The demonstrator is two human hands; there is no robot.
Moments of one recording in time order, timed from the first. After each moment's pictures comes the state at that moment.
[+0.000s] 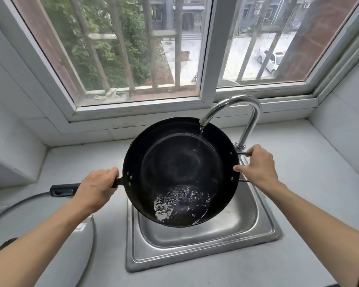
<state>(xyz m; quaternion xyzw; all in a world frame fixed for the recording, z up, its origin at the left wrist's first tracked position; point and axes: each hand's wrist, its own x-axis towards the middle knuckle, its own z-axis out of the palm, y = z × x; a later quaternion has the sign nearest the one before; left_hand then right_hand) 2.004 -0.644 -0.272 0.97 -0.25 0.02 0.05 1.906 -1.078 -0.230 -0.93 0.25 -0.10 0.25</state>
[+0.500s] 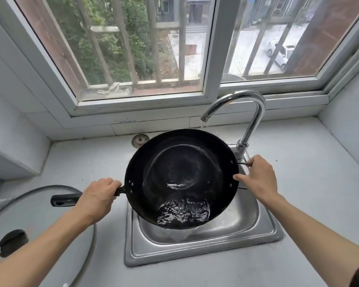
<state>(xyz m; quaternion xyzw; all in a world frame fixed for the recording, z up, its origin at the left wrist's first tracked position) 1.975 -0.637 -0.295 0.97 -0.25 -0.05 0.03 1.891 -1.084 -0.270 -0.93 0.26 -0.08 0.25</state>
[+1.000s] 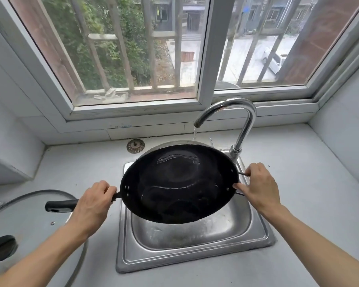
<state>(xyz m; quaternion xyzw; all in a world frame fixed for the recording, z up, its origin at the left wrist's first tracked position) 1.959 -0.648 -0.299 0.96 -0.27 0.05 0.03 1.869 -1.100 -0.270 -0.97 0.18 -0.12 0.15</state>
